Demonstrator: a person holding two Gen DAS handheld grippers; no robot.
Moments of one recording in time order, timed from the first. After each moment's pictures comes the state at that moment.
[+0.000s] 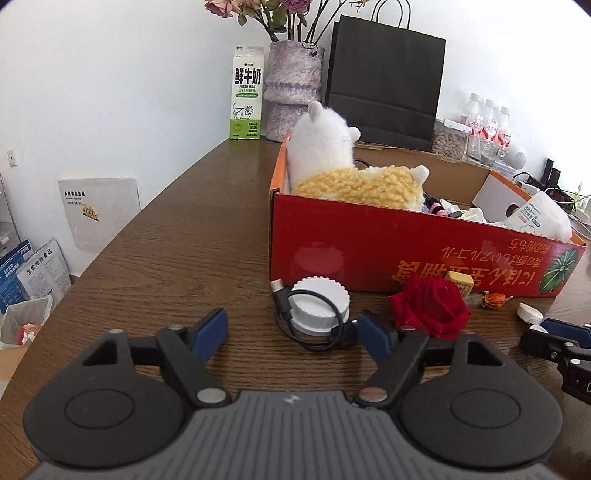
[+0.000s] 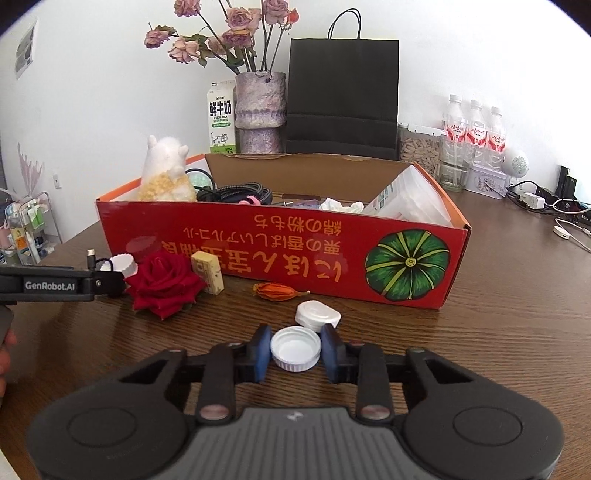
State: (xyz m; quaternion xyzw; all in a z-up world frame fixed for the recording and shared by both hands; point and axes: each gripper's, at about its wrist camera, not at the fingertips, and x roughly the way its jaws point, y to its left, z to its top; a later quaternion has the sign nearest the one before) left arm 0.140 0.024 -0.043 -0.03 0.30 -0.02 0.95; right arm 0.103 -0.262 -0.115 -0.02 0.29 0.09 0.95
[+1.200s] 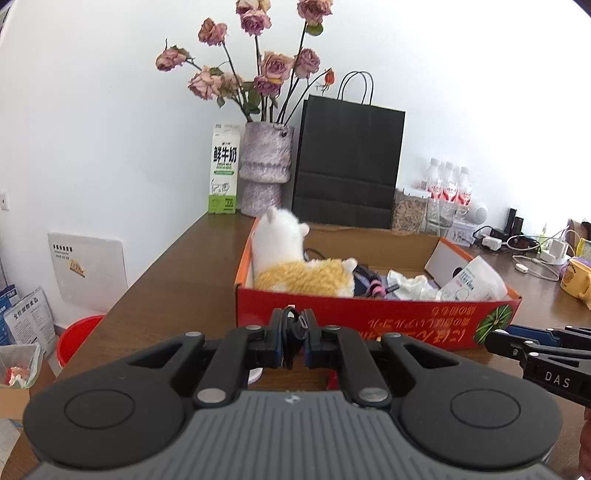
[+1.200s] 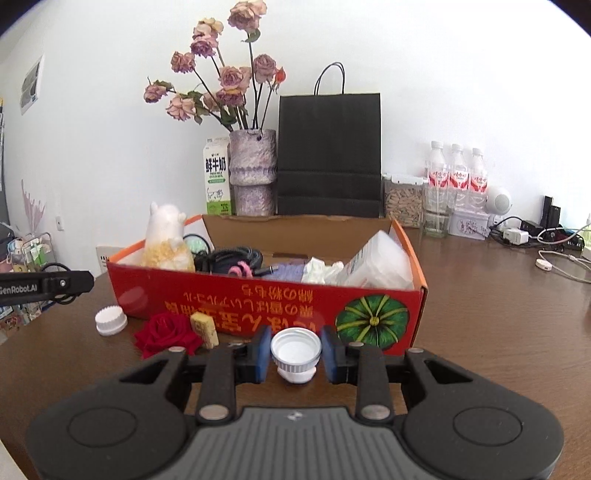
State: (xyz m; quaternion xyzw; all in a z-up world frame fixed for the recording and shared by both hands) left arm 0.096 0.009 0.014 -0.04 0.19 -0.06 0.98; right arm 0.084 -0.280 -0.079 0.00 0.21 0.09 0.97
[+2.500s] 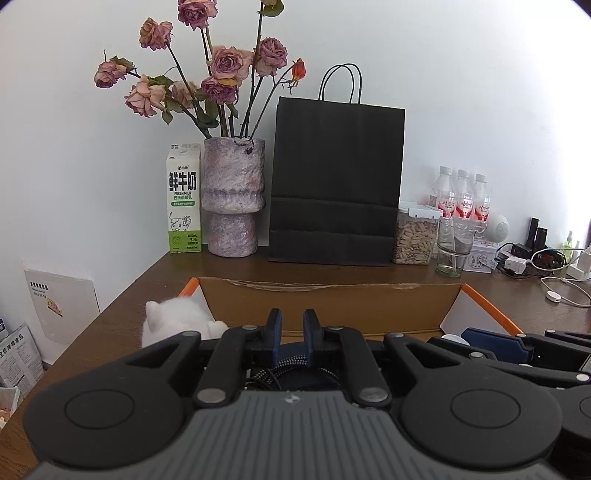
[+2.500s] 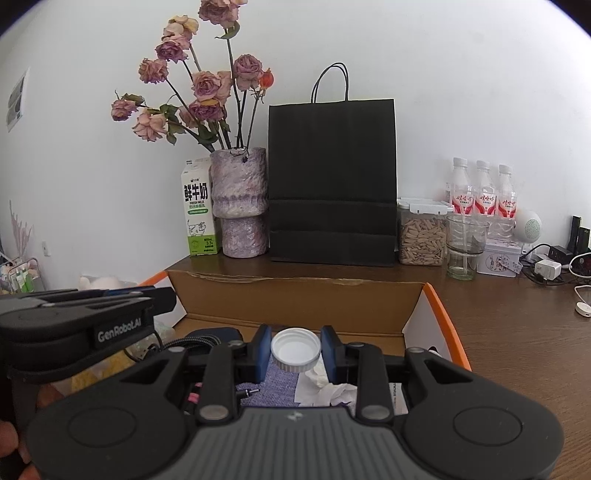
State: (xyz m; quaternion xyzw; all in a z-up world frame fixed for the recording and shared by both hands) left arm 0.239 -0.063 0.018 -0.01 0.17 -0.04 0.99; right arm 0.225 -0.270 -0.062 0.02 0.19 0.09 0.98
